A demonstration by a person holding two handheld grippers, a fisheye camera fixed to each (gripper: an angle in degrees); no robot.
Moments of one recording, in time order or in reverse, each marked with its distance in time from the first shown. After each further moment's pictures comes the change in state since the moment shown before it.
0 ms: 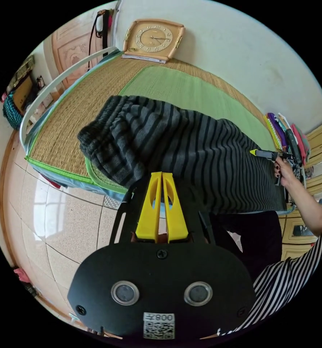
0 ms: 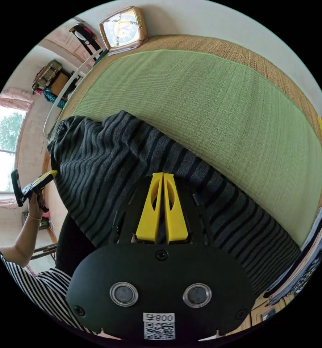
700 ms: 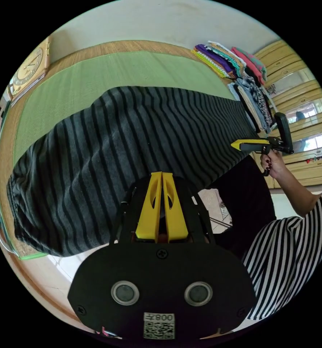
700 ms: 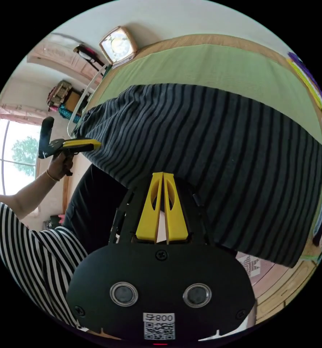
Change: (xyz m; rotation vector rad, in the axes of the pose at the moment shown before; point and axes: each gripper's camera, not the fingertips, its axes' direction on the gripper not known) left arm 0.281 -0.103 0.091 -0.290 0.244 0.553; right arm 0.112 0.319 -0.138 0.118 -0.187 0.171
